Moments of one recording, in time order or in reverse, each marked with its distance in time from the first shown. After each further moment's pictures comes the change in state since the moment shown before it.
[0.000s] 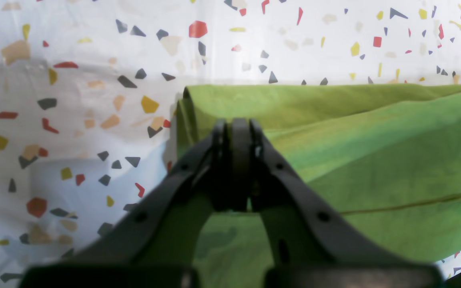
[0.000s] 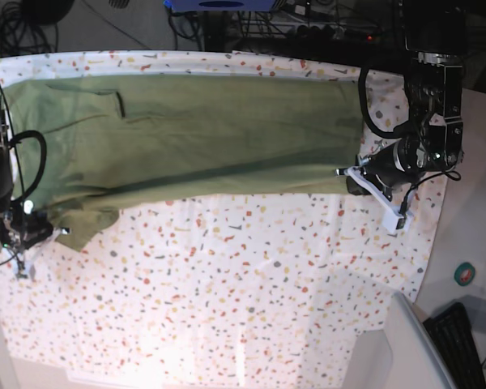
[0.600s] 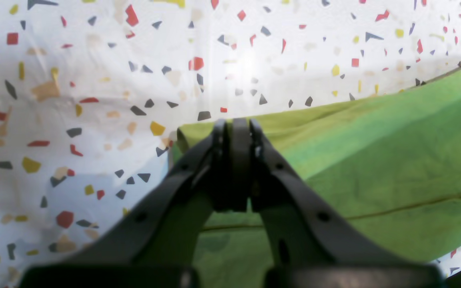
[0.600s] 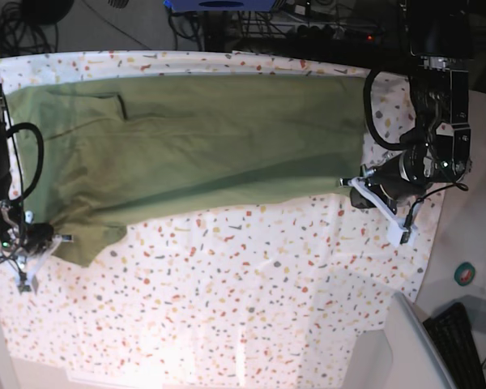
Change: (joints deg) left arm -1.3 -0.7 -0.2 4.4 0.0 0.0 2.8; right arm -6.7 2.0 0.2 16.6 0.2 0.0 0.4
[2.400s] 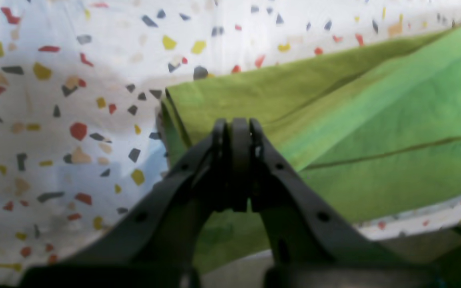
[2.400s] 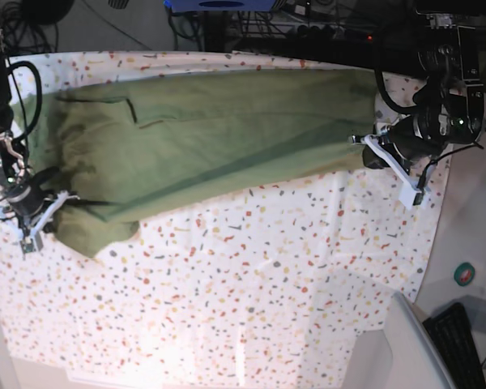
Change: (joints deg) left arm 11.3 0.0 -6.9 10.1 0.0 -3.9 6.3; right arm -18.9 3.9 -0.2 15.6 -0.4 0.3 20.1
